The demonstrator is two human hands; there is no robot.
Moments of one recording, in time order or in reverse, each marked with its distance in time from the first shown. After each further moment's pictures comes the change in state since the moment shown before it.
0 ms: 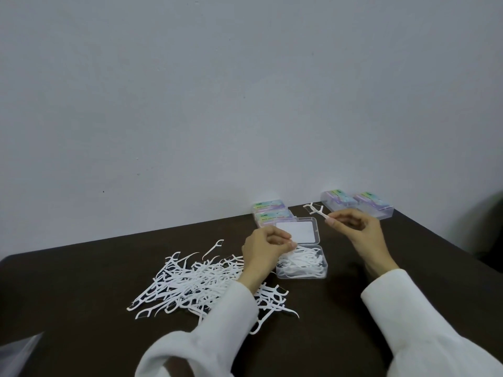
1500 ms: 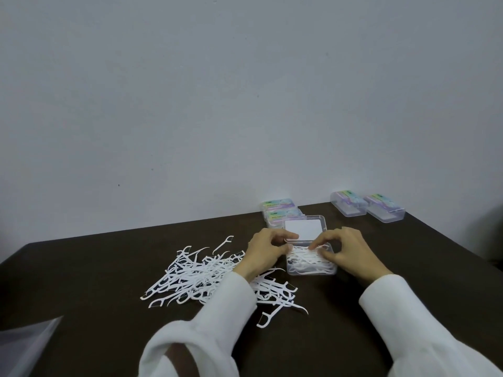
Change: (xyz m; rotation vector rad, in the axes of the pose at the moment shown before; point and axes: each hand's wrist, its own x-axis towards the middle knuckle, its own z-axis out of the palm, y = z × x) left_hand 0.012 -0.018 -0.021 0.136 -0.242 0.113; right_hand -0.014 -0.005 0.019 -0.765 -0.471 -0.156
